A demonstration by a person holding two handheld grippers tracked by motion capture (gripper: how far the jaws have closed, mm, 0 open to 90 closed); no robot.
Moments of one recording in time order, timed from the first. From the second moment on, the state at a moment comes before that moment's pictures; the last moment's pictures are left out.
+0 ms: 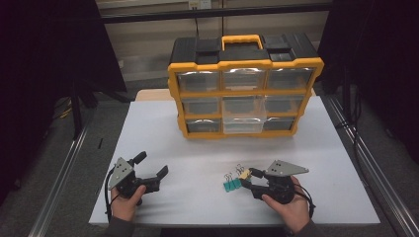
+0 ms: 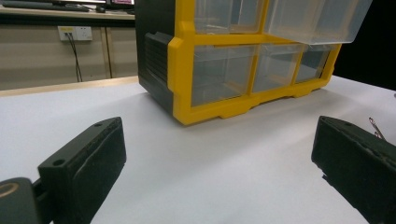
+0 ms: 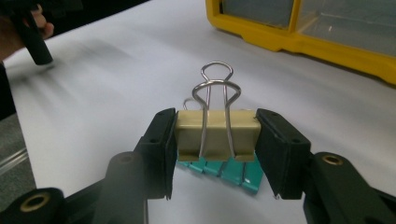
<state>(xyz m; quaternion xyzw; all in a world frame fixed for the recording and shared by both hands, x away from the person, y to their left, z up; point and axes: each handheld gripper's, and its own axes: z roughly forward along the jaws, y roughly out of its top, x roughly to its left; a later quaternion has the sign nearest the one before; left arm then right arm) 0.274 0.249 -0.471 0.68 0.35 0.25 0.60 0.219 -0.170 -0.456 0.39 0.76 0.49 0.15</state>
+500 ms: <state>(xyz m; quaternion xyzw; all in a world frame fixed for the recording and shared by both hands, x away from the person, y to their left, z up) 0.274 0.249 -0.471 0.68 0.35 0.25 0.60 0.238 -0.171 -0.424 0.36 0.76 0.53 0.14</state>
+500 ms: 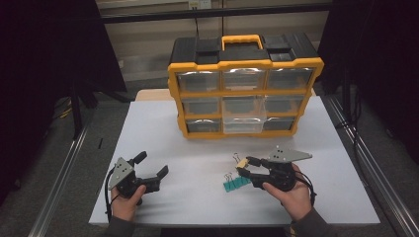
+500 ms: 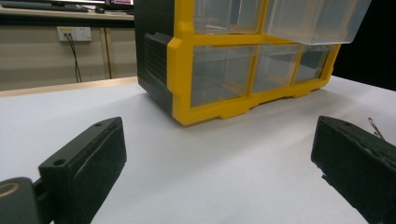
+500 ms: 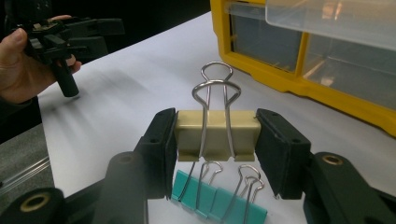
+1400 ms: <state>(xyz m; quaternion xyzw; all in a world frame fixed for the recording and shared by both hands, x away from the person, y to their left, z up) 0.275 0.250 -0.471 0.68 0.34 0.24 0.60 0.262 -0.171 -0.351 0.33 0.73 0.58 0.15</state>
